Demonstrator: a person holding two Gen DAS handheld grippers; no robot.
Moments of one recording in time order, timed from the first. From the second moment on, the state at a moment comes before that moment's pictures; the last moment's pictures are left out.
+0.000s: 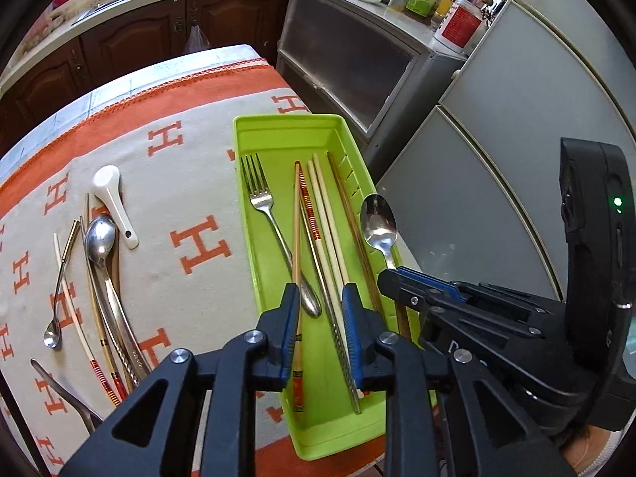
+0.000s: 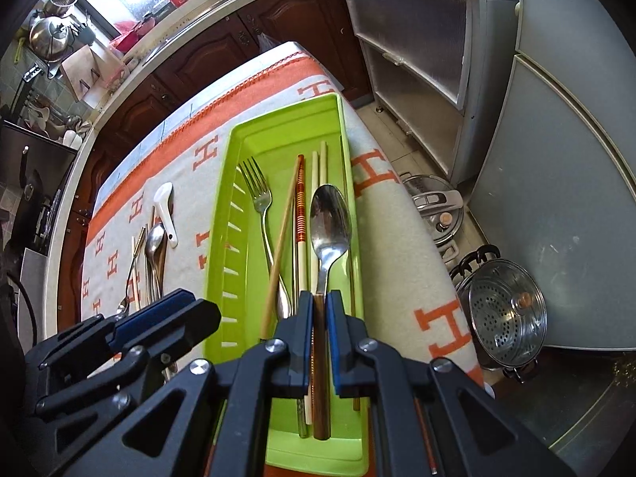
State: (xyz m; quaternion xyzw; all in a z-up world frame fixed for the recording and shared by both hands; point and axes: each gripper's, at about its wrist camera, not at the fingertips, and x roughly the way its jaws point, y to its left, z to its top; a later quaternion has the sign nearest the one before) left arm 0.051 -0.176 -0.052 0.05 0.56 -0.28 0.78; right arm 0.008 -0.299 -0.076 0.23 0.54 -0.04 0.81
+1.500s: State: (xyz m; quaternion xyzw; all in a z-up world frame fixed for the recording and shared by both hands) left arm 0.040 0.093 -0.086 -0.14 0.58 -0.08 0.80; right arm 0.060 -0.176 -0.075 0.16 0.58 0.10 0.79
